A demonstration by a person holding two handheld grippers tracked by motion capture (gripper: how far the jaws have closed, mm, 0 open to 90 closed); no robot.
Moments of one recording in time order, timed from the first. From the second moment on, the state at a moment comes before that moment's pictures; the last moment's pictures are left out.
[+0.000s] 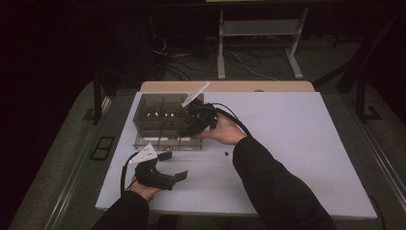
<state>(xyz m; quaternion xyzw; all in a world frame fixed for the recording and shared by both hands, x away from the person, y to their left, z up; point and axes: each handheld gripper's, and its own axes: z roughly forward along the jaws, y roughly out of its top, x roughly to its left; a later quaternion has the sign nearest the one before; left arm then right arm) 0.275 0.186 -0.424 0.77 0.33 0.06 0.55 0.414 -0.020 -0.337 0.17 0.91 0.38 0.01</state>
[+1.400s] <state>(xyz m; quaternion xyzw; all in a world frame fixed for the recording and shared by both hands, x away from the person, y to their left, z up) 0.275 0.186 -0.424 0.77 0.33 0.07 0.54 0.388 -0.124 -0.393 0.28 0.89 0.36 -0.01</state>
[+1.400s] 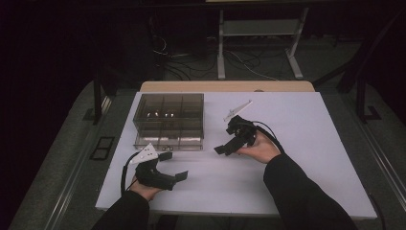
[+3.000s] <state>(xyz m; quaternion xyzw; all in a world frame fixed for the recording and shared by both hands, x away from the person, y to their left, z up) 0.275 0.185 -0.424 0.77 0.33 0.06 0.54 0.378 -0.129 -0.437 0.28 0.91 0.31 0.03</state>
